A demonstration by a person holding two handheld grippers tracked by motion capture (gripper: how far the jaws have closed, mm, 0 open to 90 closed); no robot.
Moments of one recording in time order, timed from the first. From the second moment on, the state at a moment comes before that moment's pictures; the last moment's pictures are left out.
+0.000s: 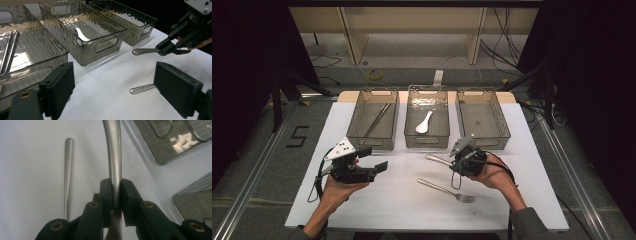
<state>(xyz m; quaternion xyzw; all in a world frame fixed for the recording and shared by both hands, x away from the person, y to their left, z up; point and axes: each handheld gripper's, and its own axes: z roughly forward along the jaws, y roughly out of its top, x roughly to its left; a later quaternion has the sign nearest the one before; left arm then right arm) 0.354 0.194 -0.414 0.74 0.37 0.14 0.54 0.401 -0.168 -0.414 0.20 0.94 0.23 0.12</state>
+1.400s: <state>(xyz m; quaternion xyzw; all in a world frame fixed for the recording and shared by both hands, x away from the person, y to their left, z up) 0.352 0.196 -0.411 0.73 0.37 0.15 0.56 0.494 -0.217 -0.360 0.34 0.88 0.27 0.19</state>
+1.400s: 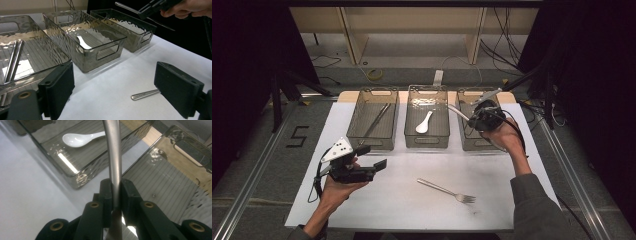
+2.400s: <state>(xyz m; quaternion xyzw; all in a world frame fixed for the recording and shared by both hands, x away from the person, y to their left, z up) 0.352 0.195 -0.411 0.73 0.36 0.15 0.56 0.548 -0.217 -0.366 0.40 0.86 0.25 0.19</state>
